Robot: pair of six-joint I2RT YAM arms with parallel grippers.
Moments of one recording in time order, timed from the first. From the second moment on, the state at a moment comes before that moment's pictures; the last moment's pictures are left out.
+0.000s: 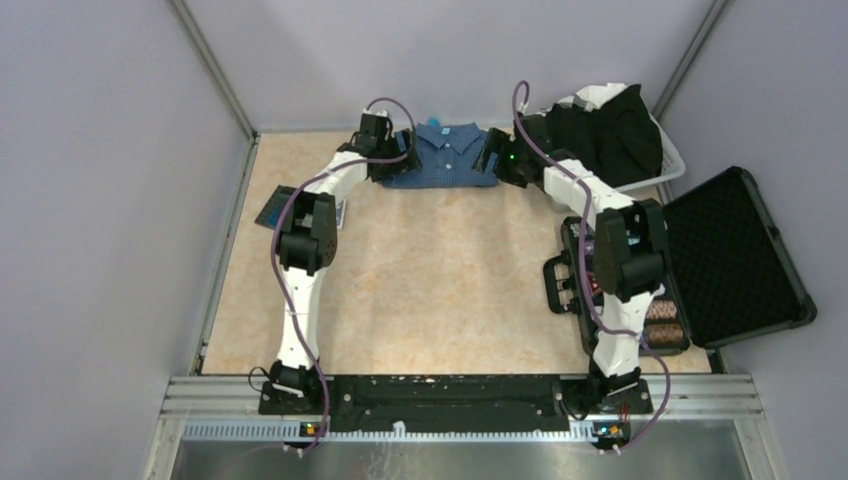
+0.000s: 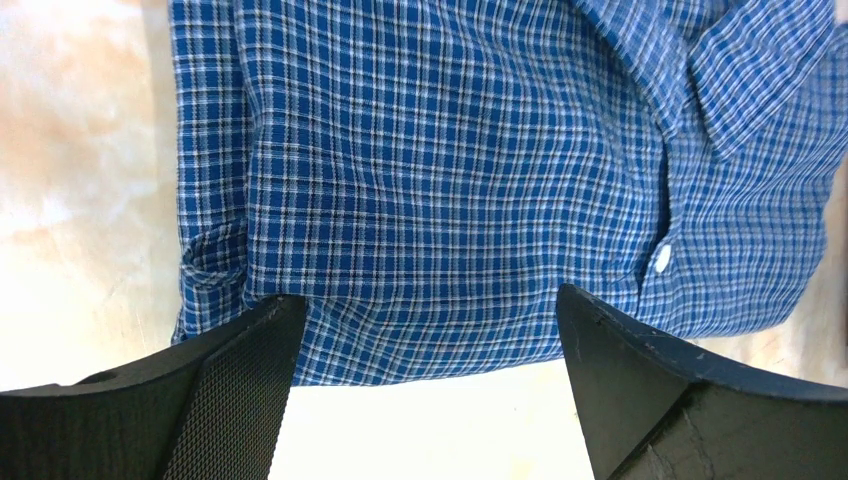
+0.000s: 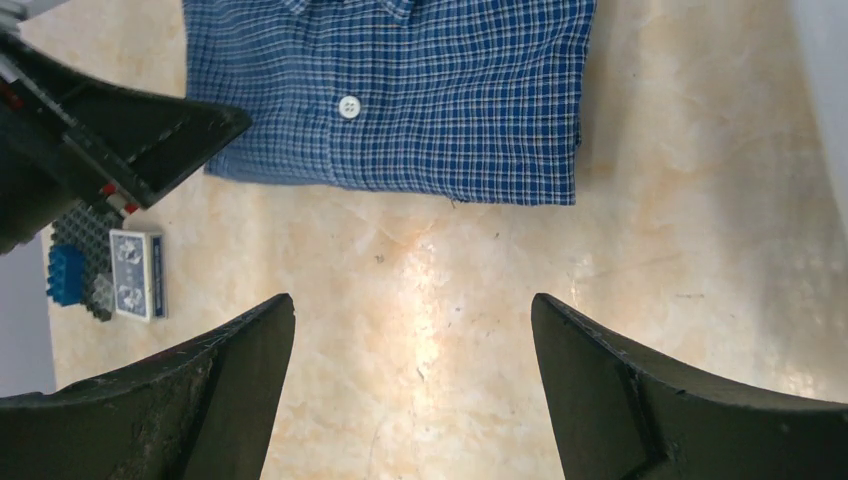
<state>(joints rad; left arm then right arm) -0.25 2.36 1.97 -0.33 0.15 -0.48 0.33 1.94 1.54 -0.26 -0.11 0.58</state>
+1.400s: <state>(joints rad) -0.56 1.17 1.06 -0.43 0.03 -0.36 0.33 1.00 0.89 -0.34 -0.14 0.54</state>
